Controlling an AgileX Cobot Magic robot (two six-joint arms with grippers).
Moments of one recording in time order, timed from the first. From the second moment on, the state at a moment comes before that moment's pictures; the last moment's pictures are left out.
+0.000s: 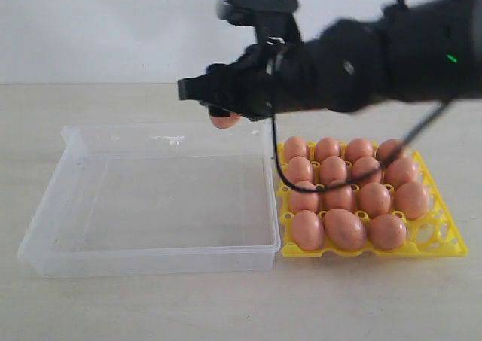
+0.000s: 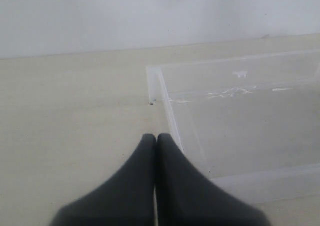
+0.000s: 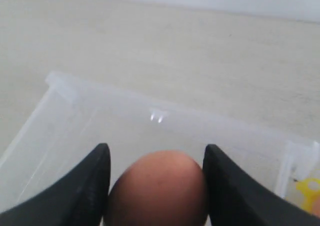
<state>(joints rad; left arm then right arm) -0.10 0.00 0.00 0.15 0.32 -0.08 0.68 1.73 -1.14 0.22 0.04 0.10</state>
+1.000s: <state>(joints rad) -0.10 0.00 0.00 0.14 0.32 -0.08 -0.29 1.44 -0.40 -1.39 -0.86 1.14</state>
